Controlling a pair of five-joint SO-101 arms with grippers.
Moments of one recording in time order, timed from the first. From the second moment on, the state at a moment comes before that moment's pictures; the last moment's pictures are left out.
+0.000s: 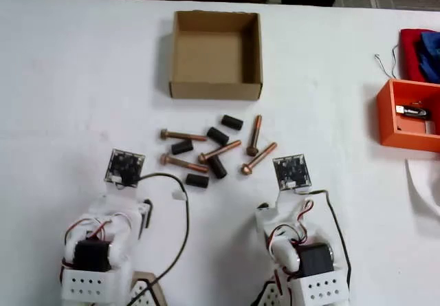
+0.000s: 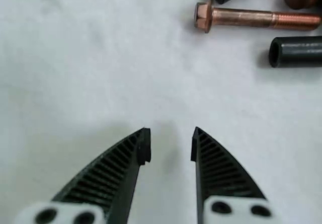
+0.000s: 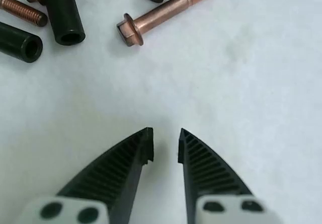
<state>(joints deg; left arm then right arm) -4.4 -102.6 95.9 72.7 -6.0 -15.1 -102.1 96.6 71.8 -0.2</state>
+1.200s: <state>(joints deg) -4.4 -102.6 95.9 72.7 -6.0 -5.8 -75.0 49.6 59.4 17.5</state>
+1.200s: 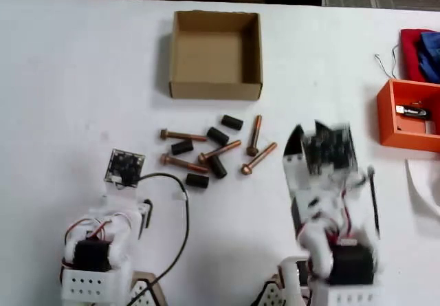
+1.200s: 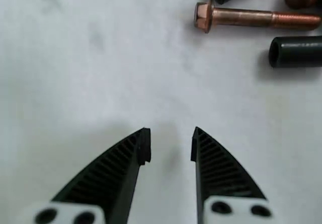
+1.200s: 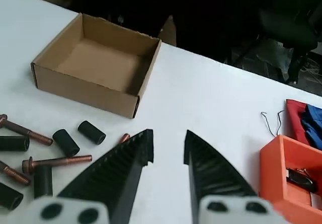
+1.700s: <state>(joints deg) -4.4 -102.6 95.9 72.7 -6.0 -22.0 -2.5 12.1 81.9 16.4</state>
